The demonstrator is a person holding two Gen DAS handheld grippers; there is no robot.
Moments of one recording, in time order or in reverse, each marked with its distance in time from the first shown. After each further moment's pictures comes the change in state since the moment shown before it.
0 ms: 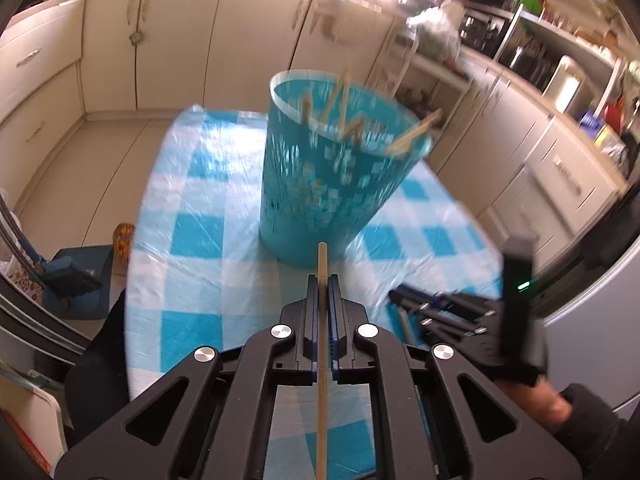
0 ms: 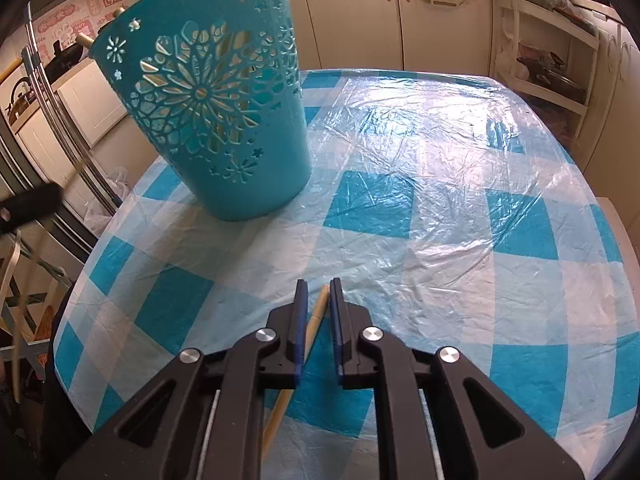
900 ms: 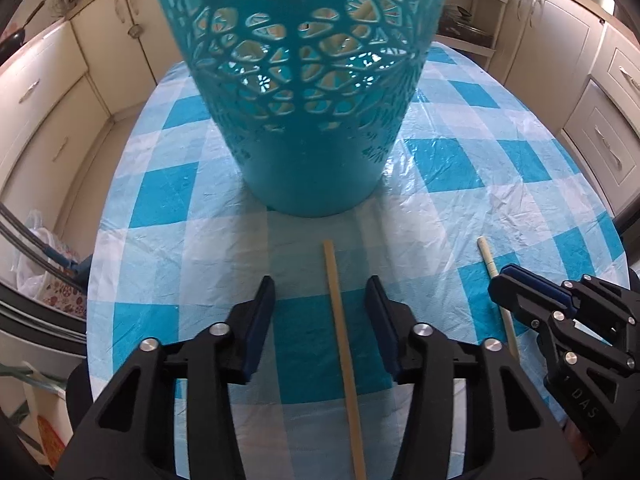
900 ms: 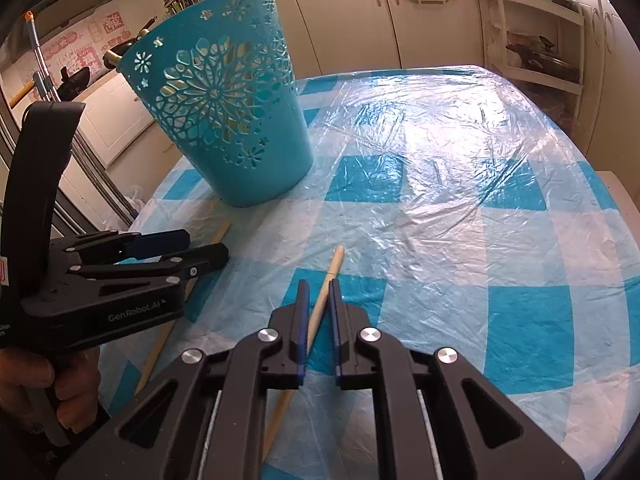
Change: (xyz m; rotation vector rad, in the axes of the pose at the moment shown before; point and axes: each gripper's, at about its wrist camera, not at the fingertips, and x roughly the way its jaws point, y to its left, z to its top) left arm 0.124 -0.035 -0.035 0.151 0.210 0.299; right arm -0.019 -0.009 -0.025 0.064 -0.045 0.068
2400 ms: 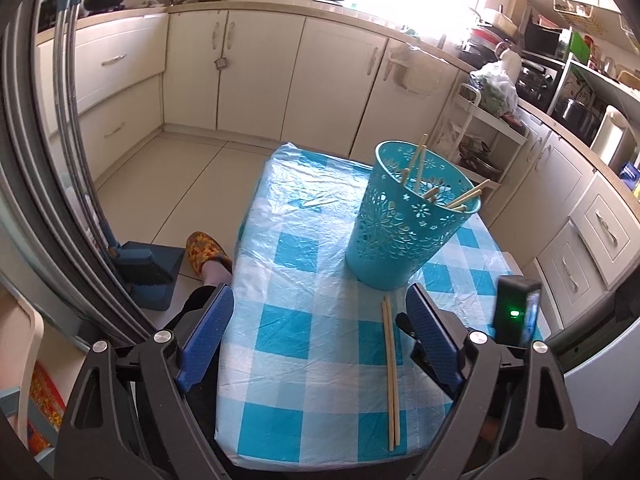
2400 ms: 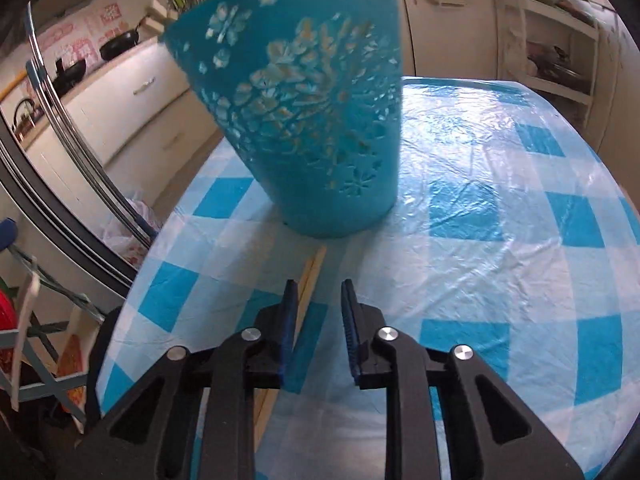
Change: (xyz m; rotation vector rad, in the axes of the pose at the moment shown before) left arm -0.166 0.122 -0.032 -0.319 -0.293 -0.064; right arm 0.036 0.083 0.028 -0.028 0.035 -0.066
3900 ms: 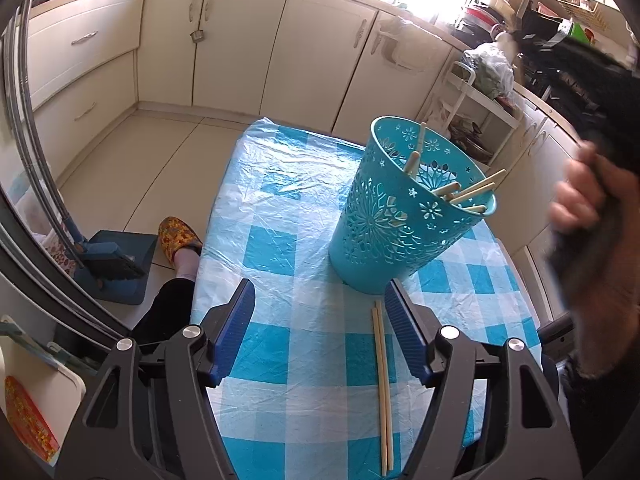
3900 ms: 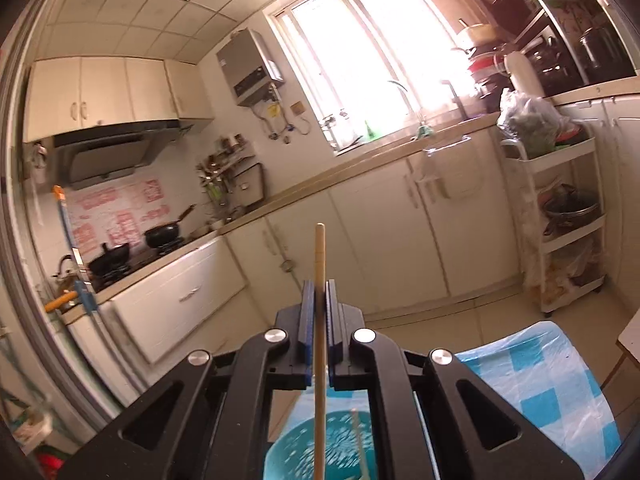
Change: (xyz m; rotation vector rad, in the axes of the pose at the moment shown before) left arm 0.062 -0.013 0.017 0.007 0.097 -0.073; right arm -0.123 -0.021 0.180 0.131 -0.704 0.134
